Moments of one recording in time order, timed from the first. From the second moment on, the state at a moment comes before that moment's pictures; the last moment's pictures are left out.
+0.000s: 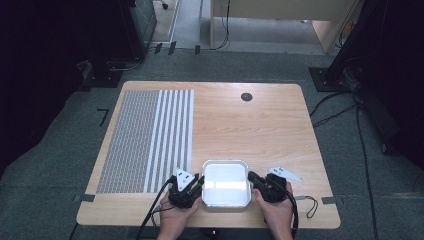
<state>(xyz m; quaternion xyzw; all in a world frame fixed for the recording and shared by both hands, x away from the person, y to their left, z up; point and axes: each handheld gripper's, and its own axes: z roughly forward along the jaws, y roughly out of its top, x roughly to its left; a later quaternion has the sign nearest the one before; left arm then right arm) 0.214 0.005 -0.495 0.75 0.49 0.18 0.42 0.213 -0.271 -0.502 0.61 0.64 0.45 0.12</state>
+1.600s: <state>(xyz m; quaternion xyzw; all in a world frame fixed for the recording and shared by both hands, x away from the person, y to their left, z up) 0.216 0.001 -0.498 0.75 0.47 0.17 0.43 0.198 -0.269 -0.489 0.68 0.56 0.46 0.14</state>
